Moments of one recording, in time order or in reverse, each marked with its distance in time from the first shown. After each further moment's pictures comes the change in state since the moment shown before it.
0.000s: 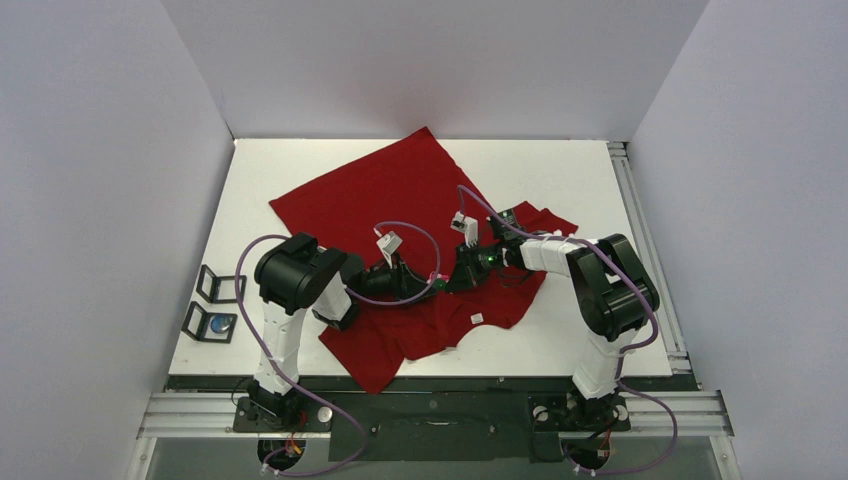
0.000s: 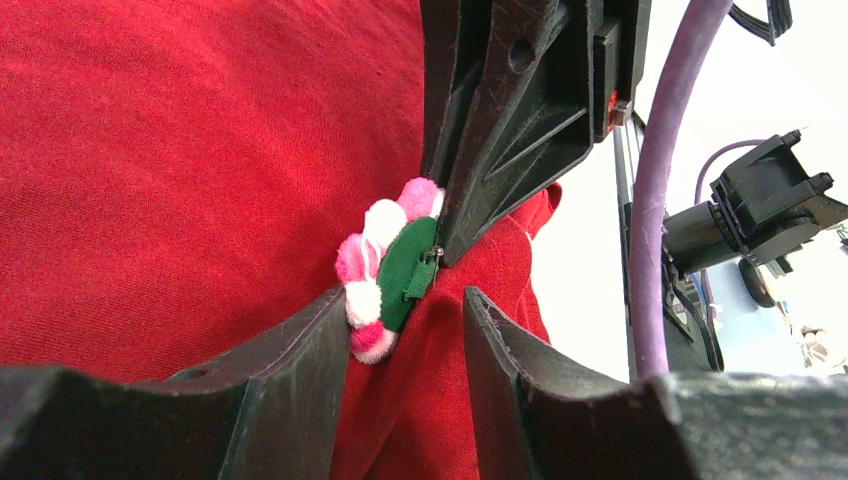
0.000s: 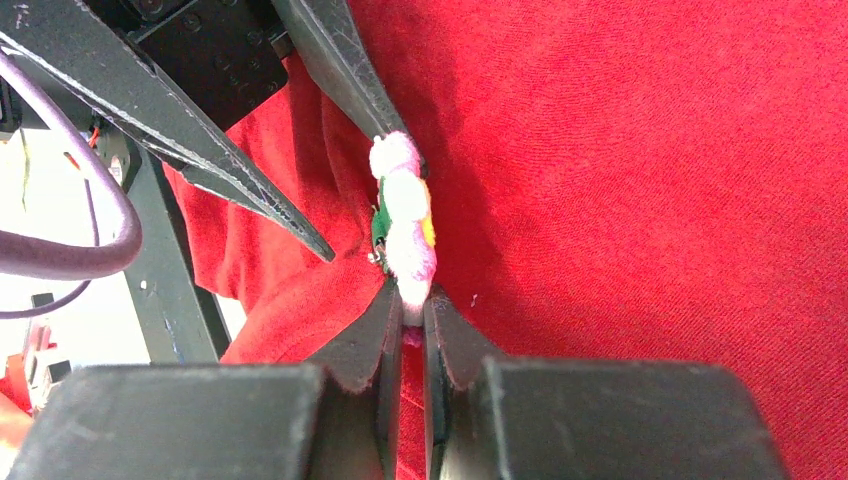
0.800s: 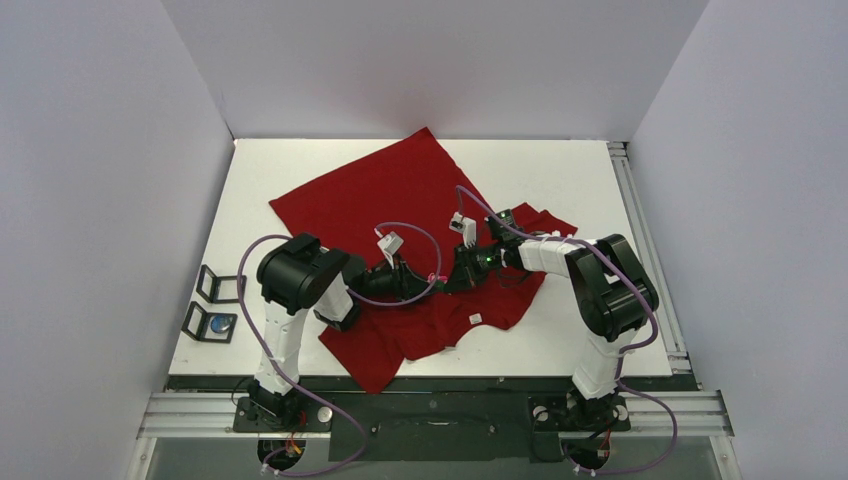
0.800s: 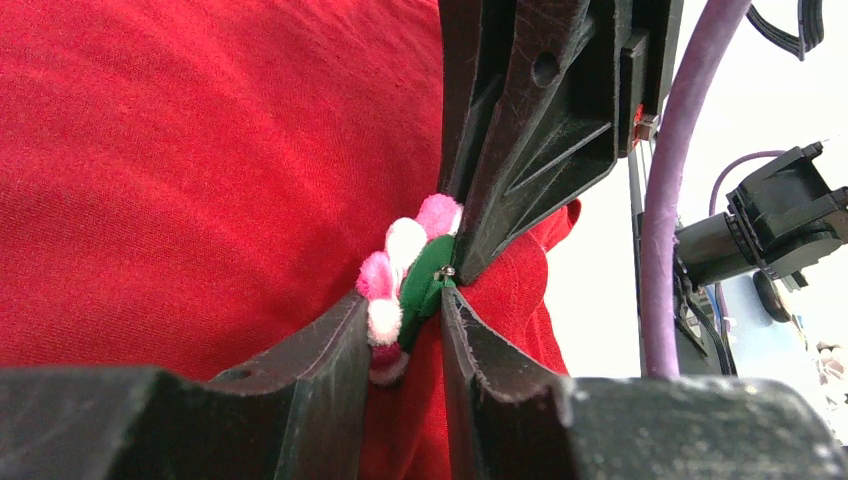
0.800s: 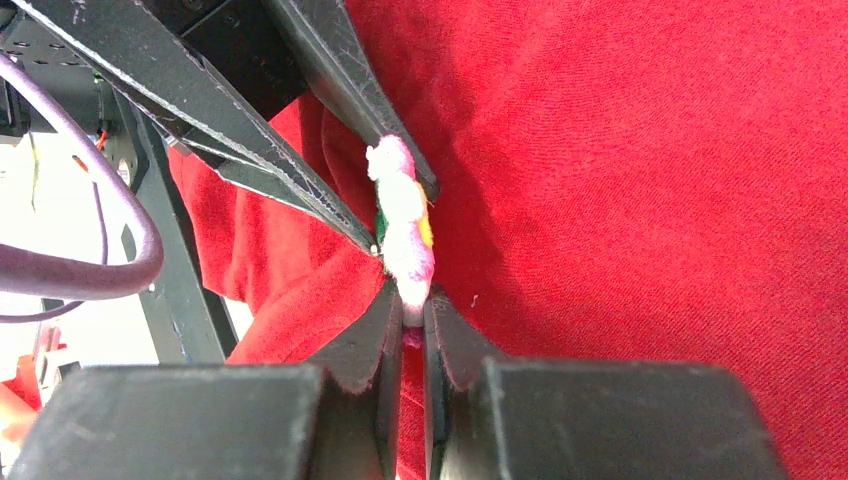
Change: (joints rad) left arm -0.016 0.008 0.003 -0.002 -0.043 0.005; right arm 0.013 0.000 0.000 0.008 0.001 0.027
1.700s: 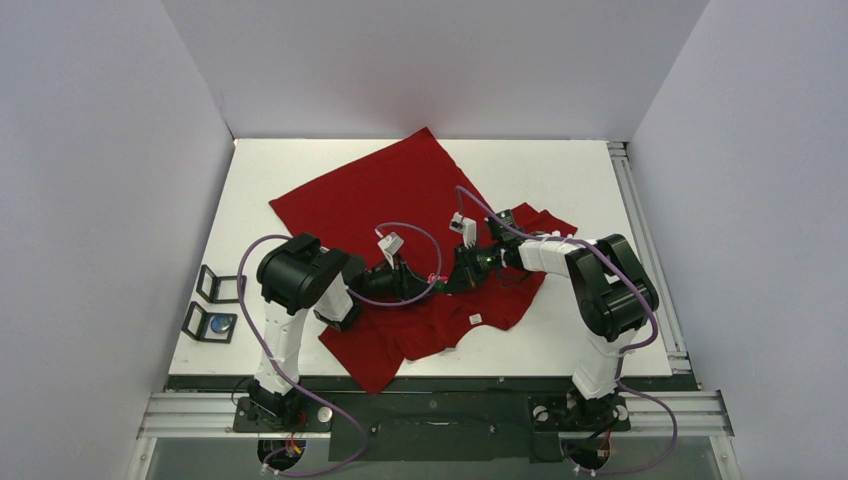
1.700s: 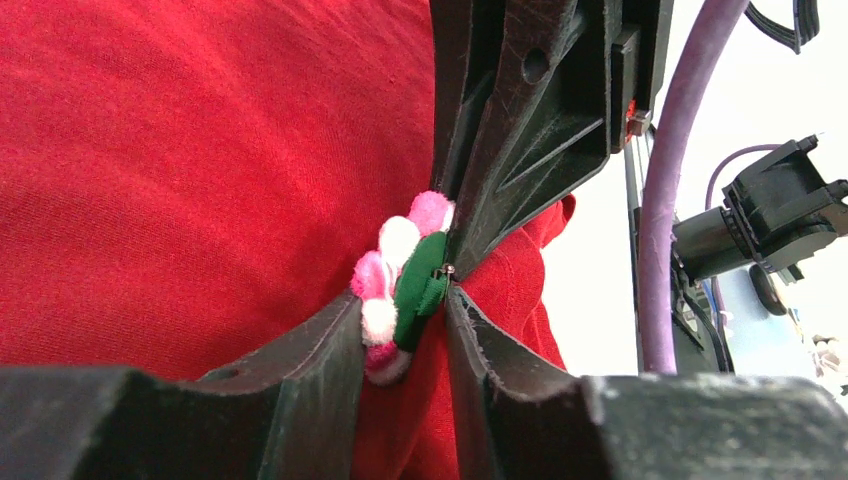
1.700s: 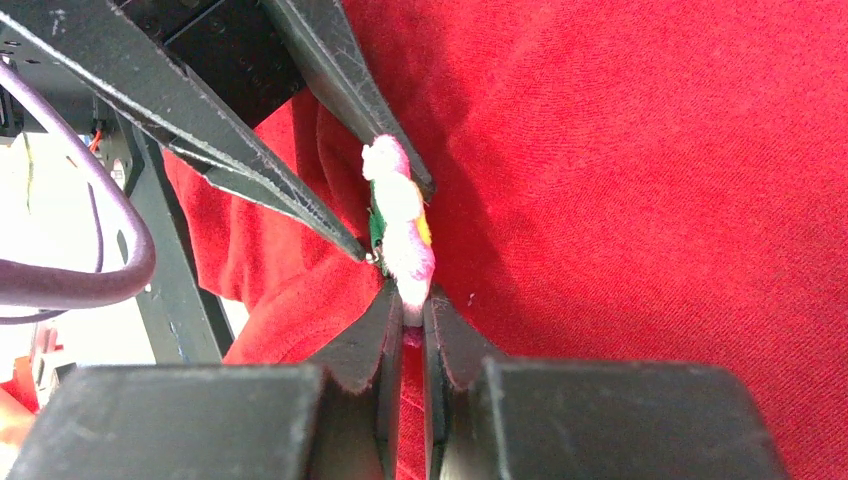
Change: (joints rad) left arm 0.001 0.000 0.000 0.000 0.008 0.002; right arm -0.001 0.000 0.000 -0.007 0.010 -0.004
